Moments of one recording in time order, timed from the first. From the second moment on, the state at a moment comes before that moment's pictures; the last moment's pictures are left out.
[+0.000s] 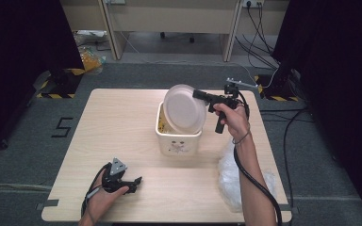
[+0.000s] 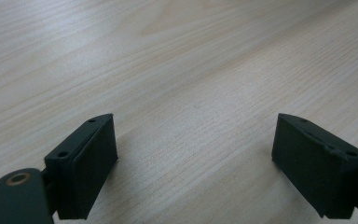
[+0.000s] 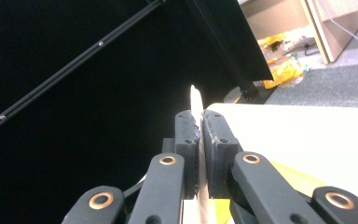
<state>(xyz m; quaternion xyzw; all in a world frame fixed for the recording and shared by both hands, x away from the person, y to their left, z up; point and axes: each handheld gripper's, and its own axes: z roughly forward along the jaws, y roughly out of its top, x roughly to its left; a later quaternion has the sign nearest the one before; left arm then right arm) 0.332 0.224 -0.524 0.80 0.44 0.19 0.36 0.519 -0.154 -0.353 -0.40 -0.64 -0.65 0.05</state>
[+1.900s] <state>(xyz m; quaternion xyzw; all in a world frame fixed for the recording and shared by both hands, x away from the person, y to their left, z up) 0.332 0.224 -0.524 0.80 0.44 0.19 0.36 0.432 -0.243 -0.385 -0.42 -0.72 -0.55 -0.07</state>
